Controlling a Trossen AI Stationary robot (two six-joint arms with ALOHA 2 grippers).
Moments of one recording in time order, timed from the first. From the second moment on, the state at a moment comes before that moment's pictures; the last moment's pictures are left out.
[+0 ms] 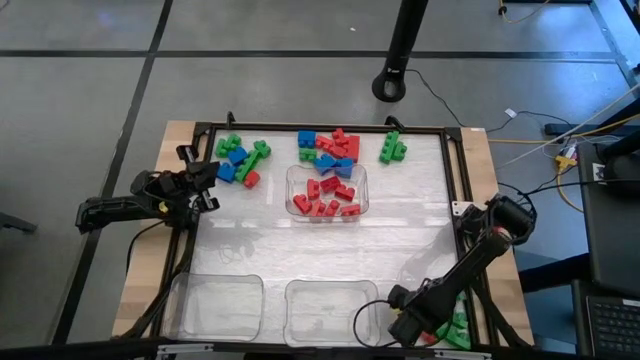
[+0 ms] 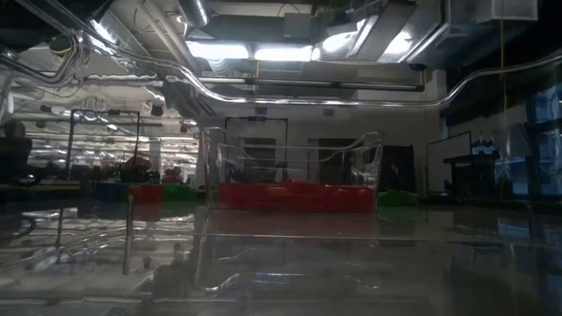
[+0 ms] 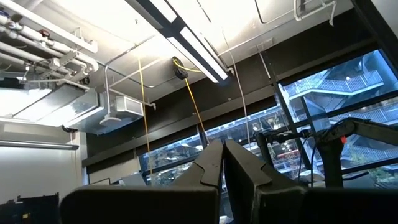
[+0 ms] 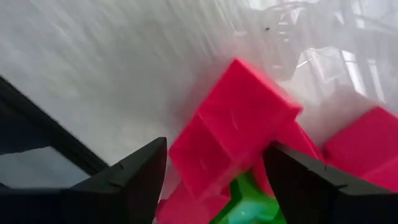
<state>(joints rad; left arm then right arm) 0.12 0.01 0.03 0.67 -0.14 0.43 0.85 1.90 1.28 -0.91 -0.24 1.43</state>
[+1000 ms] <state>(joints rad) 0.13 0.01 0.03 0.66 -0.14 0.39 0.83 1.91 1.28 -1.05 0.27 0.74</state>
